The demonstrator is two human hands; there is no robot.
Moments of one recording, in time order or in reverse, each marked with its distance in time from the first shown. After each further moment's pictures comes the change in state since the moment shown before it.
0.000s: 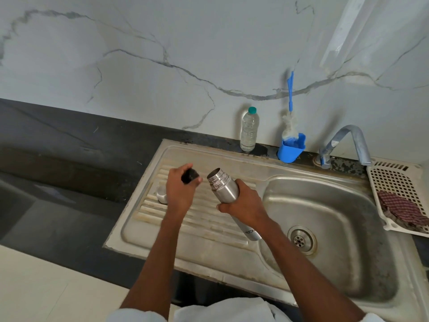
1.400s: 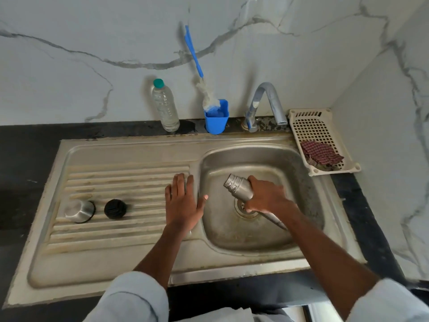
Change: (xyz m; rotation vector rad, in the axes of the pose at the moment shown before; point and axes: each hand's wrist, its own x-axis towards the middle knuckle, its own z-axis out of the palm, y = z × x) left_hand -0.067 -0.044 0.195 0.808 -0.408 0.509; right_hand -0.034 0.182 -0.129 -0.550 -0.108 0.411
